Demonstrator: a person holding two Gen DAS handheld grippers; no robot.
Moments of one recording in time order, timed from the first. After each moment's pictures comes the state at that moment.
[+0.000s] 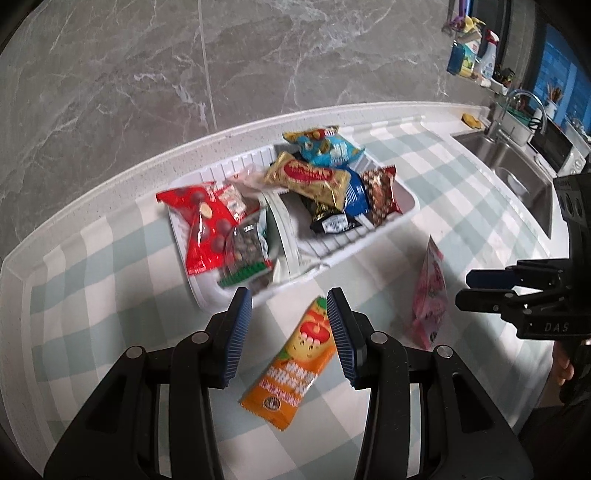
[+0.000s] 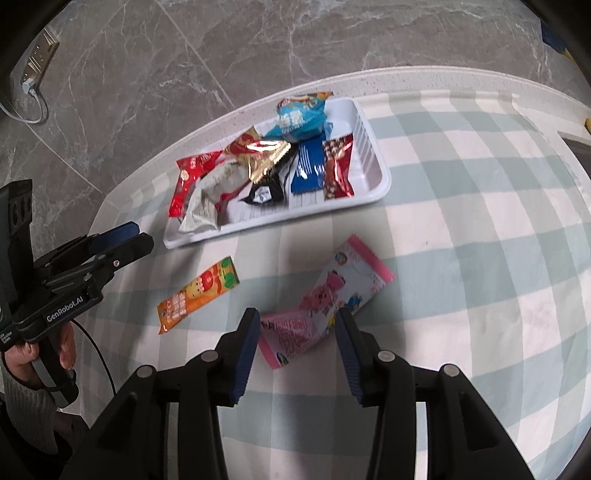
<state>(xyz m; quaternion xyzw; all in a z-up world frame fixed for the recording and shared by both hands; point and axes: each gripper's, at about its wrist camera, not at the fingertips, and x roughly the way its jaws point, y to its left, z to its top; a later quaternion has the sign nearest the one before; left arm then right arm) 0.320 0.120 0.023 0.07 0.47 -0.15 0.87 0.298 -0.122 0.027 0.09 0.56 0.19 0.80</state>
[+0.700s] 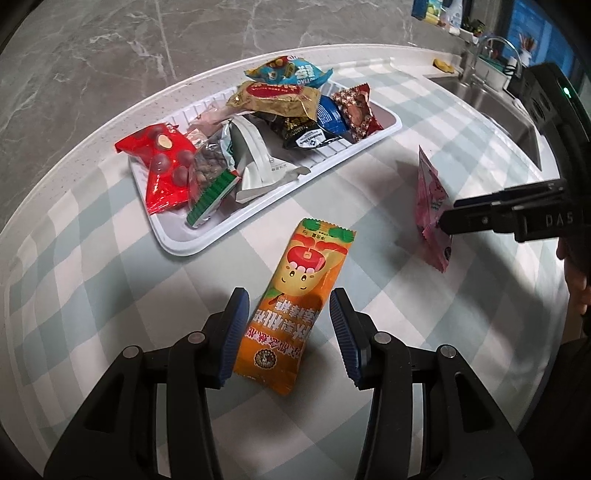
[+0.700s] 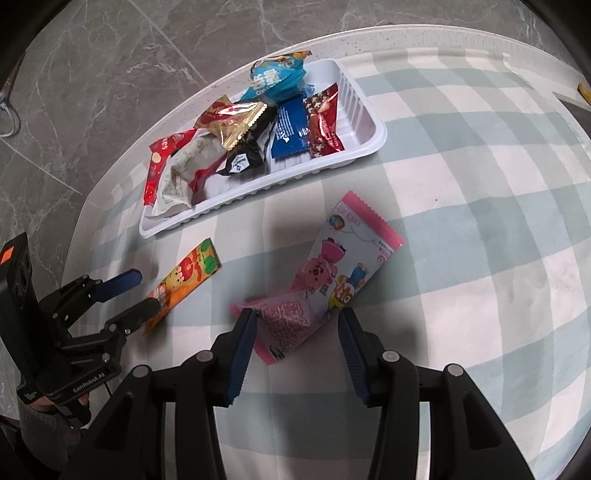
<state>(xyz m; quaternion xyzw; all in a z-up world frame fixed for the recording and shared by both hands) 0.300 0.121 -0.040 0.13 0.50 -0.21 0.83 0.306 -0.112 -0.003 0.12 0.59 0.16 0.78</state>
